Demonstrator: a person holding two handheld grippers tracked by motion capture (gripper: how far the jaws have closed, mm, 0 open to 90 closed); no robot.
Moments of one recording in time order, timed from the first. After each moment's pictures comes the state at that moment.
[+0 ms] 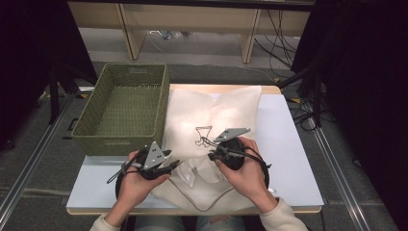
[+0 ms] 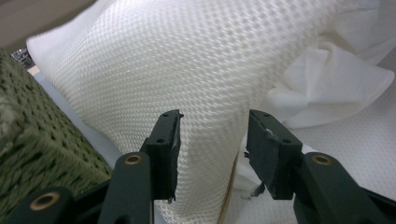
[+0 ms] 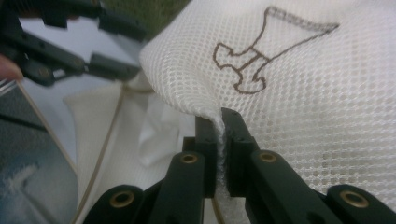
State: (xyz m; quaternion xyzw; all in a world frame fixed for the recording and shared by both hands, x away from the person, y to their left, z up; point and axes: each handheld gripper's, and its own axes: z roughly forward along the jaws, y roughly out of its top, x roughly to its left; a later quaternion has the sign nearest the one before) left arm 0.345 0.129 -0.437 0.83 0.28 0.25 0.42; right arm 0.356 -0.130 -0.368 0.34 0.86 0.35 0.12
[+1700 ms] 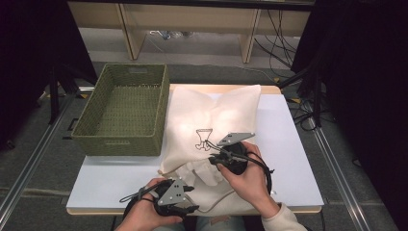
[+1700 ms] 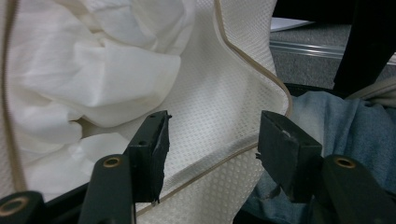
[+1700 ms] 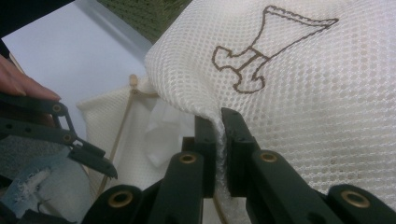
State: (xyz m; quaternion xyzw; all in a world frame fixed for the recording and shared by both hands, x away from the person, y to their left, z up) left arm 0.281 0.080 -0.455 0.89 0.12 0.10 0.43; right arm 0.350 -0.137 -0.373 0.34 0.85 0.37 0.12
